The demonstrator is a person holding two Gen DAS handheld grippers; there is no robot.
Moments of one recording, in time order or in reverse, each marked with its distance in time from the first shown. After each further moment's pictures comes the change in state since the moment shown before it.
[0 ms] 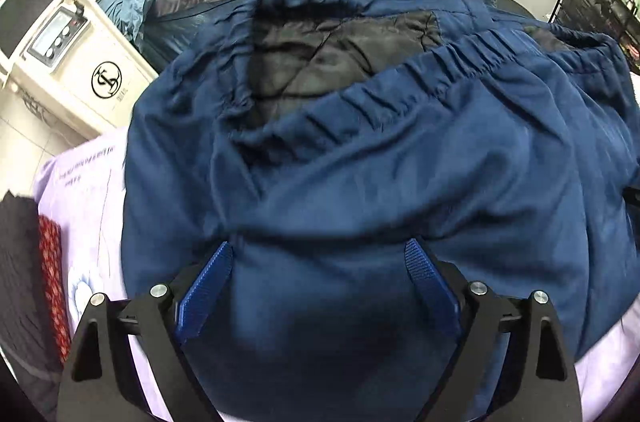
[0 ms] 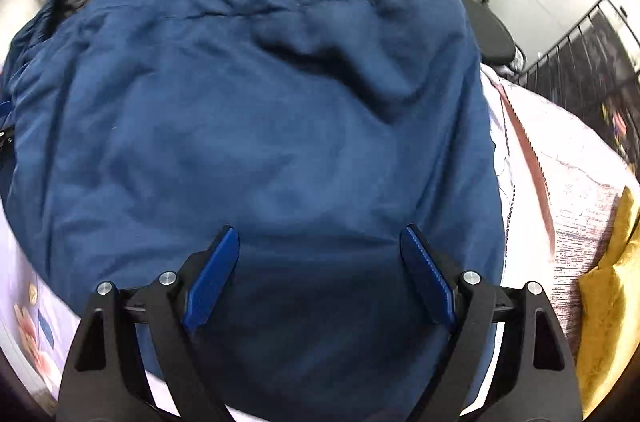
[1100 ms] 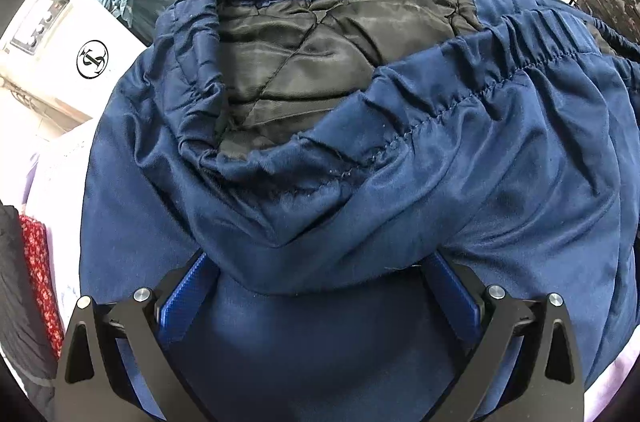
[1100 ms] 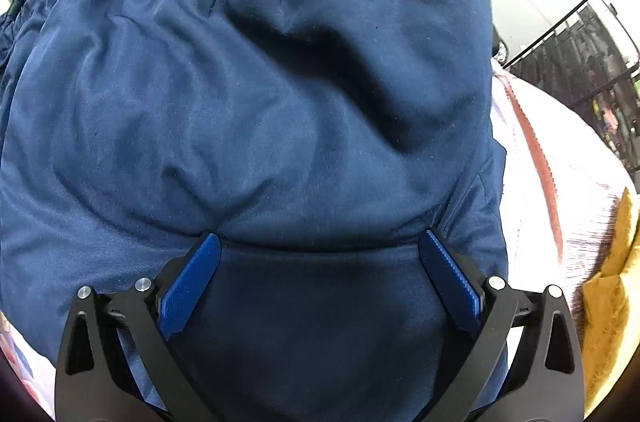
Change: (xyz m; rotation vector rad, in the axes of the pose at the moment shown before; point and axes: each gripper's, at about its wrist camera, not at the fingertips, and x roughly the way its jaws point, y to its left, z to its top) left arm 0.057 -0.001 0.037 -0.030 0.128 -0.003; right arm 0.047 0.024 -0.012 0.019 0.002 -0.124
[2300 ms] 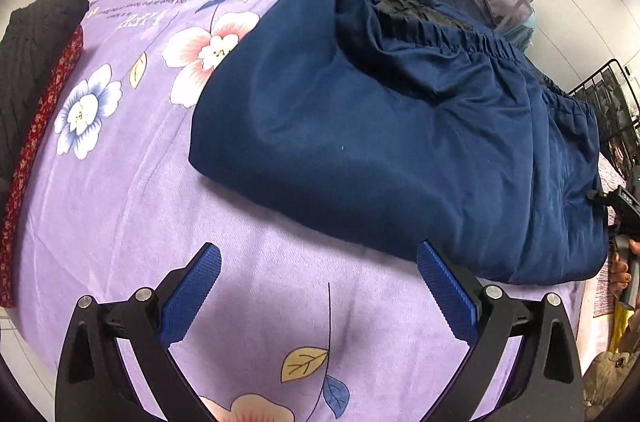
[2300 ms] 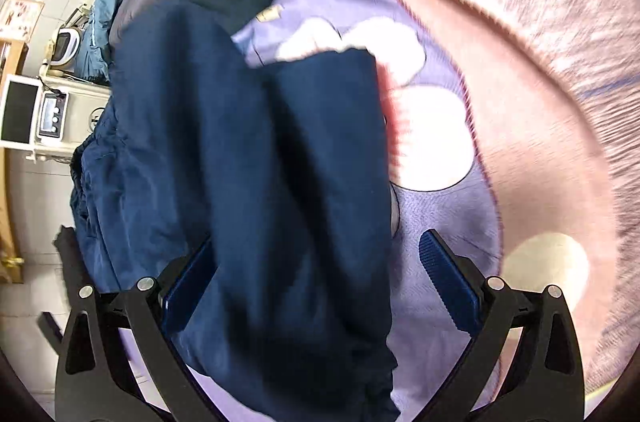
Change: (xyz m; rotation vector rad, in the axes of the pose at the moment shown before) left arm -0.100 0.063 -0.177 -0.395 -0.043 -0.195; right arm 0.025 -0.144 -0.047 0.555 0.170 0.634
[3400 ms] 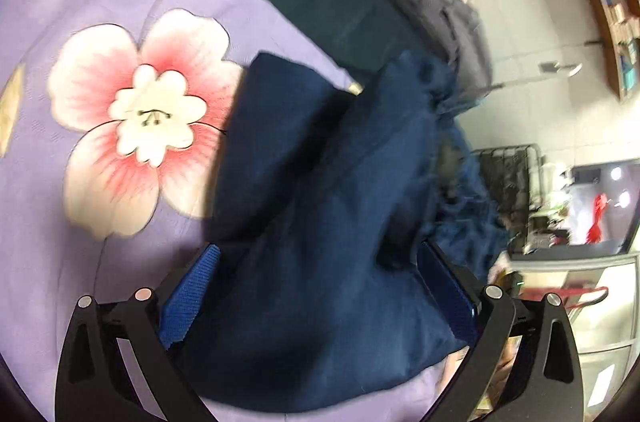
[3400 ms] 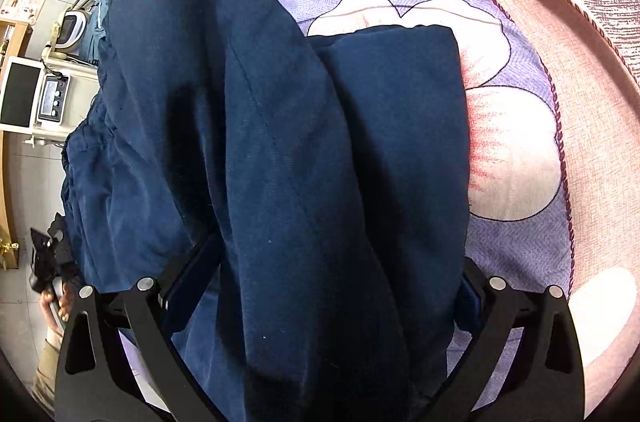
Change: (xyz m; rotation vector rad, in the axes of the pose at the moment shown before) left arm 0.100 0.092 0.154 -0.212 0.156 -0.510; right arm 0.035 0.037 0.010 -0.073 -0.008 -0.040
